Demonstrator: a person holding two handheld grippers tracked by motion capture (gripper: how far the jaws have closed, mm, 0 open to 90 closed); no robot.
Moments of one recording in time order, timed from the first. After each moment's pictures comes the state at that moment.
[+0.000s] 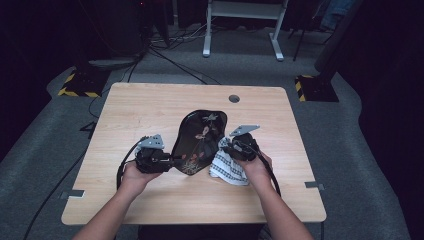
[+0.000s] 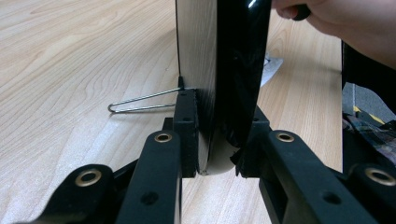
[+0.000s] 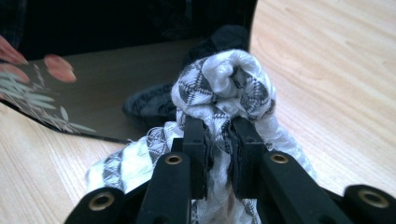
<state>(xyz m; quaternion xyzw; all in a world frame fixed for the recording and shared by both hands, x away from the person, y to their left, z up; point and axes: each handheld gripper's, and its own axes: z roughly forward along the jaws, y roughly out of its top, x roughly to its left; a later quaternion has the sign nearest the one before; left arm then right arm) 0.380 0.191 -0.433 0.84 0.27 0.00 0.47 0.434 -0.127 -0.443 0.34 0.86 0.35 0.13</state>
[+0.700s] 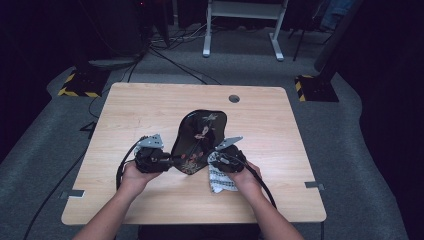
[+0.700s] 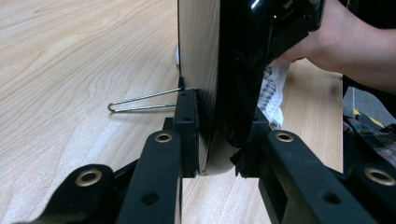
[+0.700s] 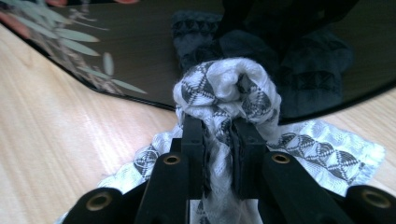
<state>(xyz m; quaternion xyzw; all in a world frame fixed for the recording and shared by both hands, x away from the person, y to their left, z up) 0.380 0.192 -0.434 0.84 0.28 0.01 0.47 0.416 -0.093 -0.477 0.31 0.89 0.32 0.08</state>
